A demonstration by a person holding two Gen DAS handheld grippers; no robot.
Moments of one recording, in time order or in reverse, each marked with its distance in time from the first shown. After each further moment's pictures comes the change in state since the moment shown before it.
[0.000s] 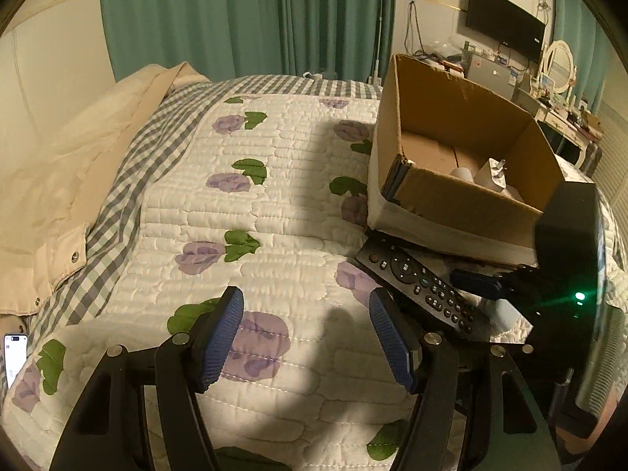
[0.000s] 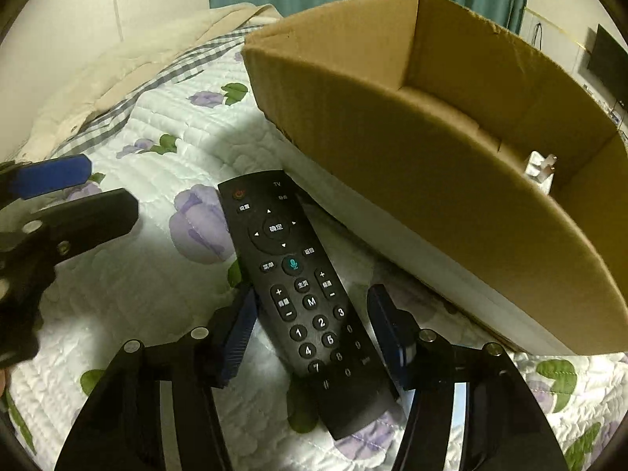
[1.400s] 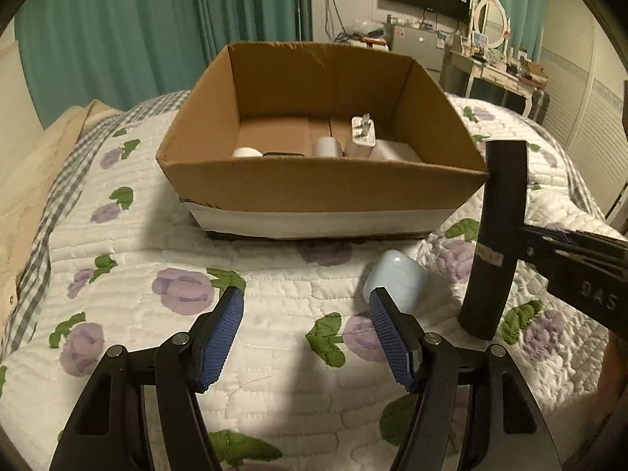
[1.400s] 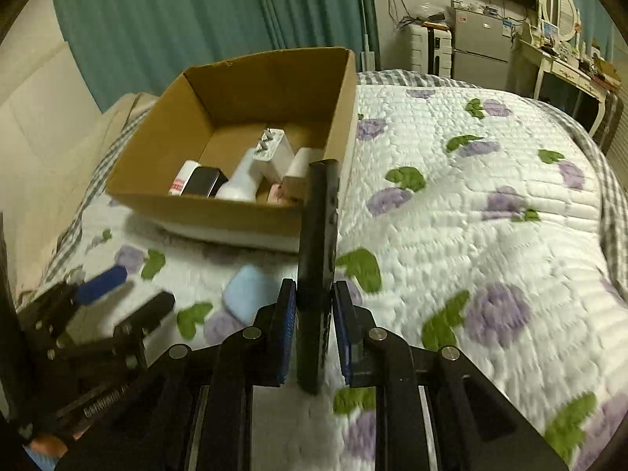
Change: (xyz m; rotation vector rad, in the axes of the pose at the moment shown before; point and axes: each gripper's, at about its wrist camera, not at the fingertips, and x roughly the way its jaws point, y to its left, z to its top) left arm 0.006 -0.115 -0.010 0.196 0.013 -0.128; right arm -0.115 -0.124 -0.063 0.479 -0.069 -0.133
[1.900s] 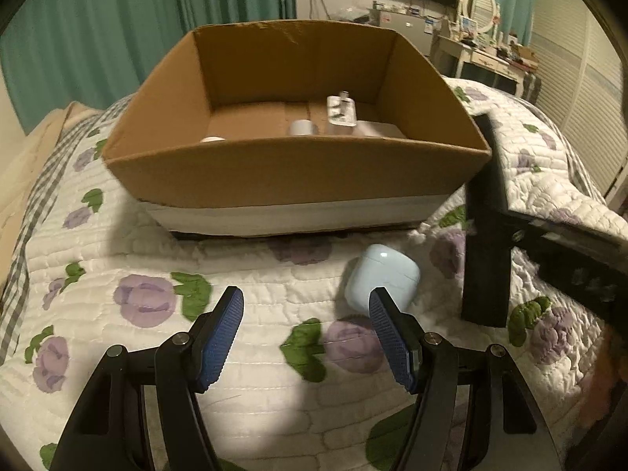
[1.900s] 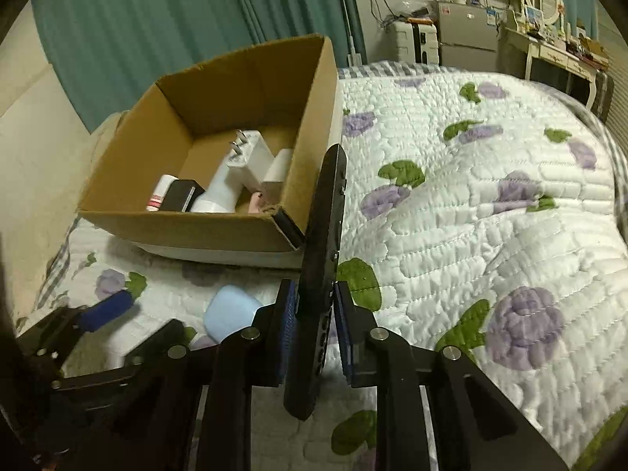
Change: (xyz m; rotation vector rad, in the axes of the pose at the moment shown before) left arm 0.020 -0.018 0.000 0.048 0.038 -0.037; right arm 0.003 -0.011 -0.001 0.061 -0.041 0.004
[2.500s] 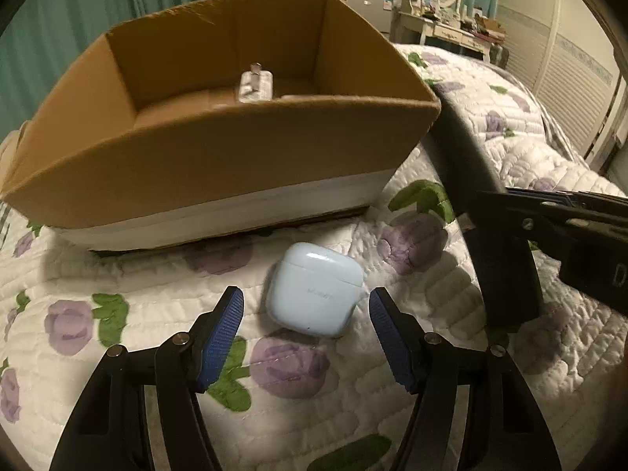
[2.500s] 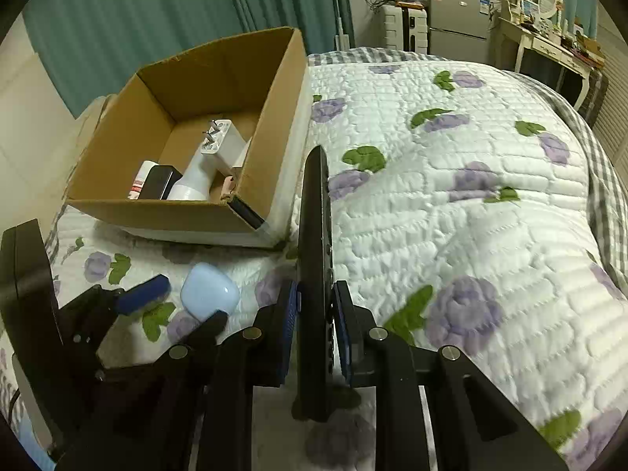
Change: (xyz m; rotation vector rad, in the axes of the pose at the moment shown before) left arm 0.030 -0.040 0.001 0.099 0.060 -0.086; right arm 0.007 -0.014 0.005 -0.009 0.110 -0.045
